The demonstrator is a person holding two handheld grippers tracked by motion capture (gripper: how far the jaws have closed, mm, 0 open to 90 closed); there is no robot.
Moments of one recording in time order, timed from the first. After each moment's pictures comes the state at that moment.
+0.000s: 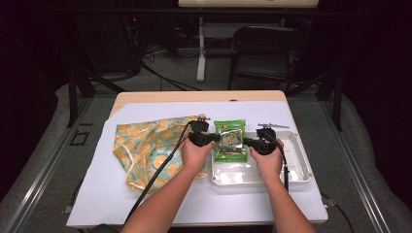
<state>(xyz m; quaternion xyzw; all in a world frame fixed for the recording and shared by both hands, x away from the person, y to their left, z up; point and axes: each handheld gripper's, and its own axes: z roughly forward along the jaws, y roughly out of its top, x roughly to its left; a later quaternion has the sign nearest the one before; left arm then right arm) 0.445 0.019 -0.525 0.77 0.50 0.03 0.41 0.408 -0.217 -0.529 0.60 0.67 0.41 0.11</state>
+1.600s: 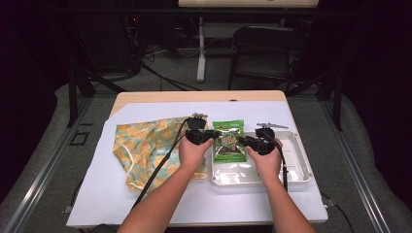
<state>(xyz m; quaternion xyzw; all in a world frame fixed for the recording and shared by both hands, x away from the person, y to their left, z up) 0.439 0.028 -0.506 0.76 0.49 0.04 0.43 0.409 -0.213 -0.528 0.59 0.67 0.43 0.12</state>
